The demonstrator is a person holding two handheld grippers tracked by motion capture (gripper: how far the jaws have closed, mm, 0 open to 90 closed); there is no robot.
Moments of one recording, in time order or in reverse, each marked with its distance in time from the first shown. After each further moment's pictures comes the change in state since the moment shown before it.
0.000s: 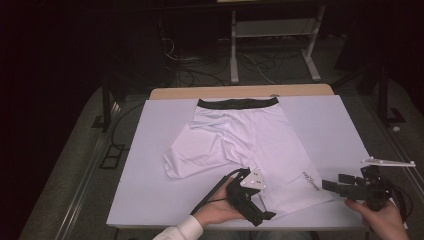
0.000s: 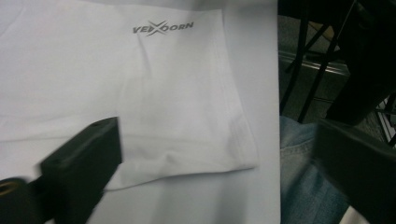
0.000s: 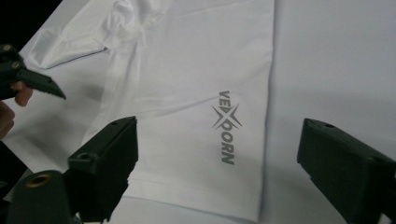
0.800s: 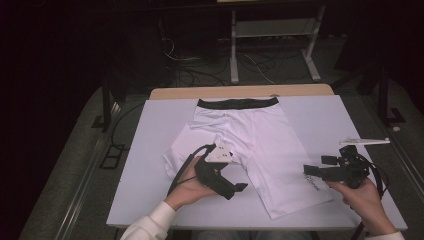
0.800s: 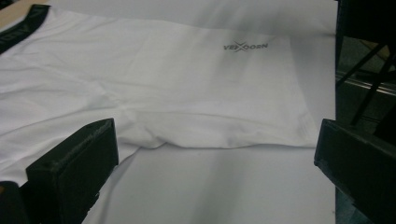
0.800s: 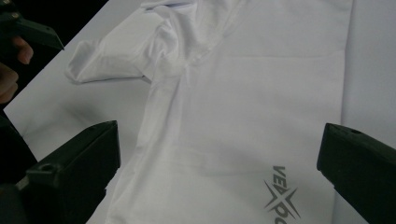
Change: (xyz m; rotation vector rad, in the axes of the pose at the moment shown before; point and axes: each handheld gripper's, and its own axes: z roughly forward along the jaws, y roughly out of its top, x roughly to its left) left arm 0.041 0.000 -0.085 -0.062 0.192 -0.036; right arm 0.033 0.049 0.028 -0.002 0.084 -0.100
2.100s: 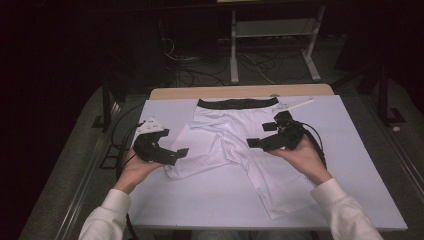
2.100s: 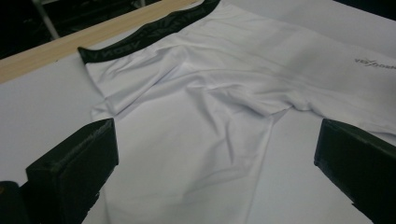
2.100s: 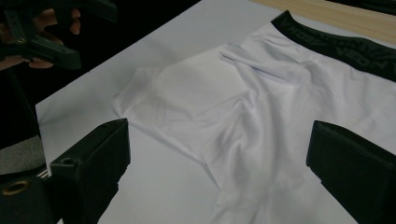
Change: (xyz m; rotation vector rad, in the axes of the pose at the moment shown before) left arm 0.095 -0.058 -0.109 -0.054 0.297 -0.256; right arm 0.088 0.103 0.096 0.036 0.145 -0.309
